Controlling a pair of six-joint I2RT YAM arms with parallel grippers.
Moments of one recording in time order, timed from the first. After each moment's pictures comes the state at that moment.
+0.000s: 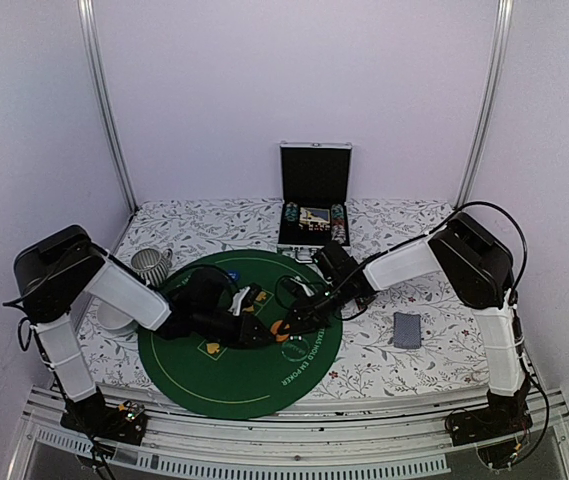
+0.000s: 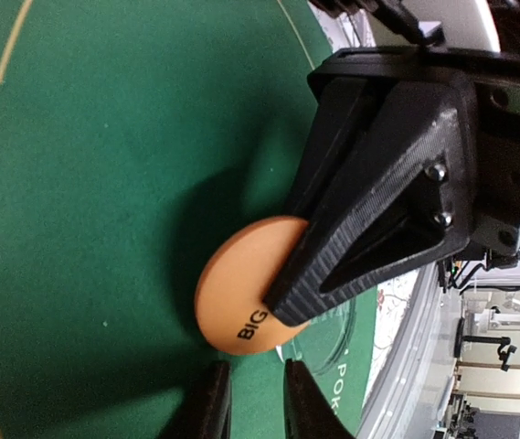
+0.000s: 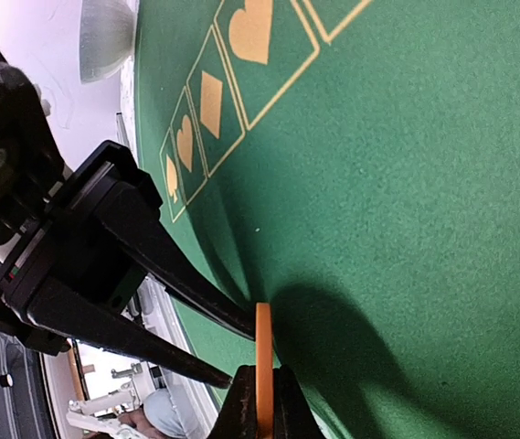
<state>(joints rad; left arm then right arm) -0.77 1.83 0.66 0.46 0.53 -0.72 0.78 2.23 1.35 -0.09 -0.93 0.62</state>
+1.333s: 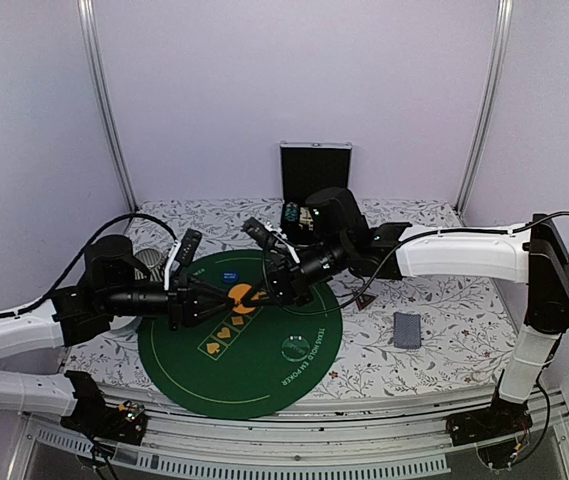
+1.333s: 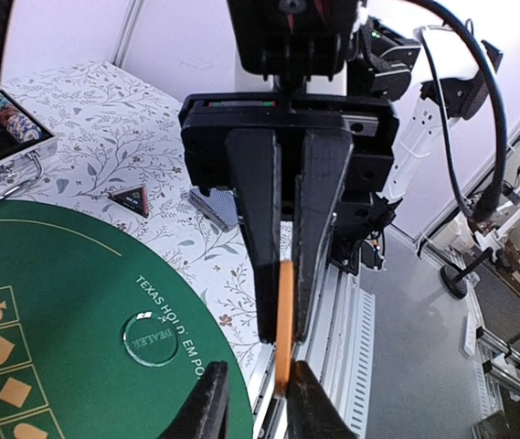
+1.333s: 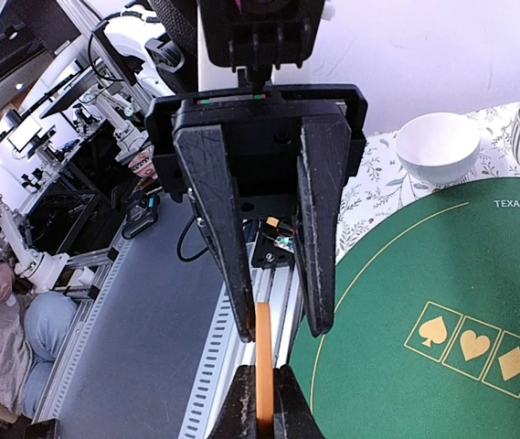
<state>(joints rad) -0.77 0.91 0.54 0.14 0.57 -0.35 0.97 1.82 1.38 -0.02 -0.95 0.12</state>
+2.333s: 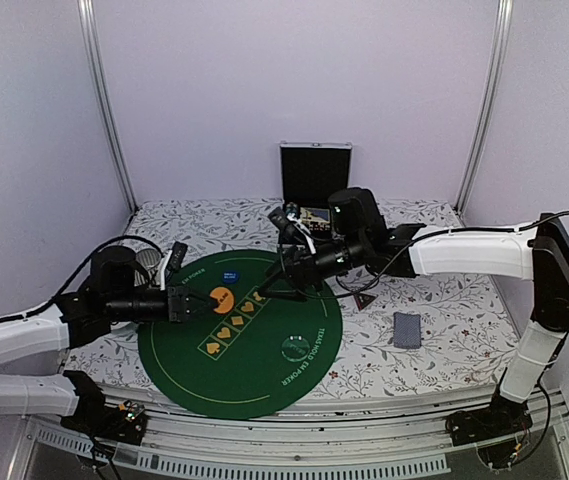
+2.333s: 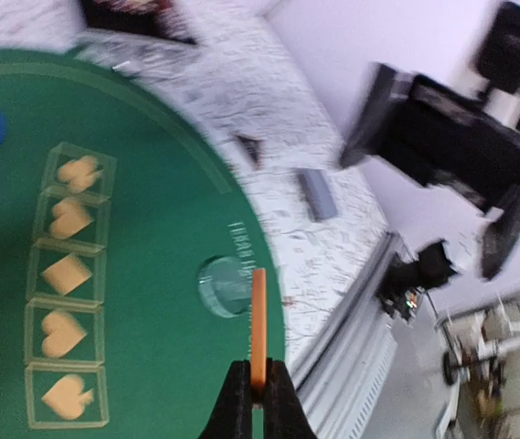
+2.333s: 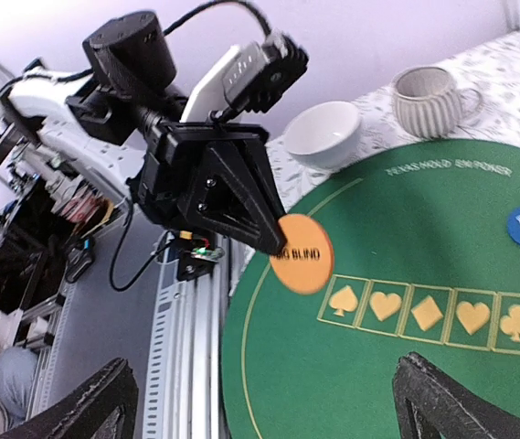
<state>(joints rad) -0.64 0.93 0.46 0.08 0.49 -0.62 0.89 1.78 1.29 0.04 -0.81 0.19</state>
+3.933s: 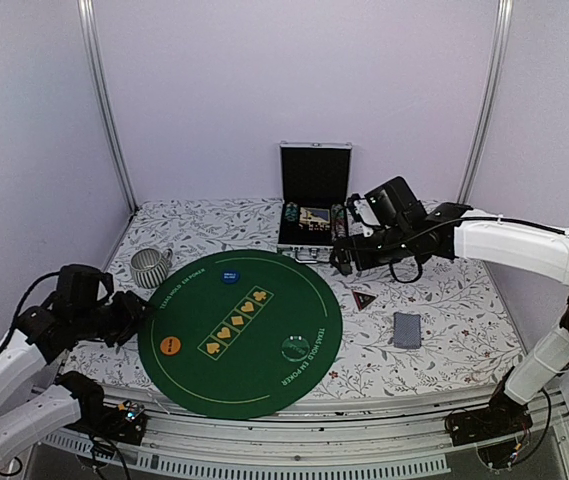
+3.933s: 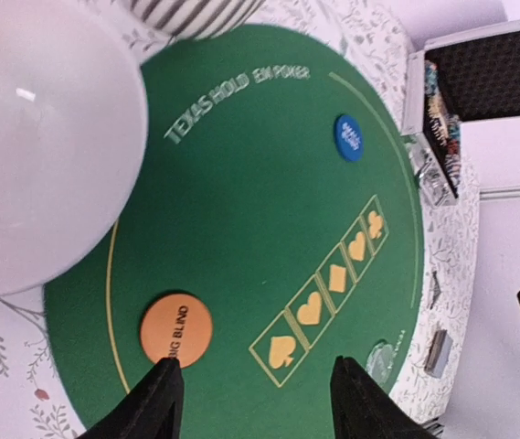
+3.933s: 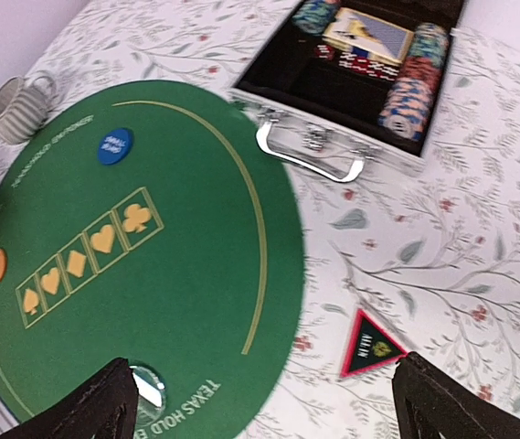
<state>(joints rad) -0.32 0.58 0.38 -0.57 0.11 -0.99 0.77 1.59 1.24 -0.44 0.08 0.32</state>
